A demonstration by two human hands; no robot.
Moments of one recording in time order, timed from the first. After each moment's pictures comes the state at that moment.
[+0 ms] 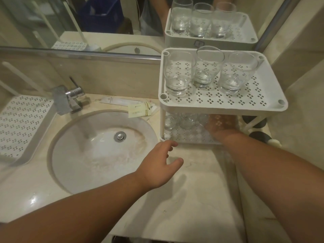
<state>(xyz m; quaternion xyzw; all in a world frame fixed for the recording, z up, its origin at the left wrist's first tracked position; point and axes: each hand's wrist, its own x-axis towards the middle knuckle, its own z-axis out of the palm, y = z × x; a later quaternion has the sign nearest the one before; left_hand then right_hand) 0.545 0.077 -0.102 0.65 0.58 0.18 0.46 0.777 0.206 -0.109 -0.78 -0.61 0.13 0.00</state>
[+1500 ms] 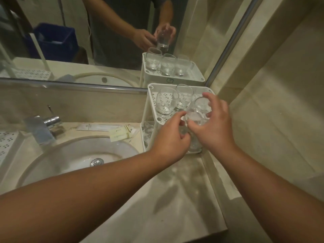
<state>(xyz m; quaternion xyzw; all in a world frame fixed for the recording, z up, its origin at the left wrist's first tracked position) 0.552 0.117 0.022 0.70 0.40 0.38 0.45 0.685 0.092 0.074 -0.72 -0.58 0.00 0.38</state>
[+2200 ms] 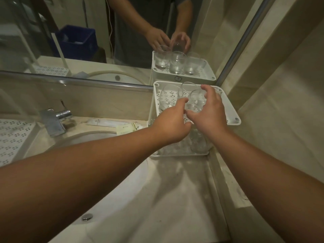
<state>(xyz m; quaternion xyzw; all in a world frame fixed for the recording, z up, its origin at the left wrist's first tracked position) 0.565 0.159 0.039 0.79 0.45 0.28 0.30 0.712 0.154 0.048 -0.71 -0.60 0.02 0.36</state>
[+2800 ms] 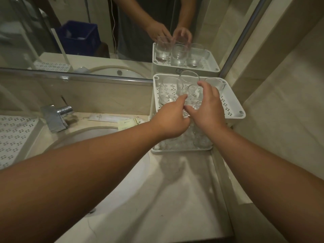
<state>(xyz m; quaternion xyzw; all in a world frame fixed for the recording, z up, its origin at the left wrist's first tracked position) 0.571 0.165 0.031 0.80 0.46 0.25 0.29 0.718 0.160 0.029 -0.69 -0.63 0.00 0.34</state>
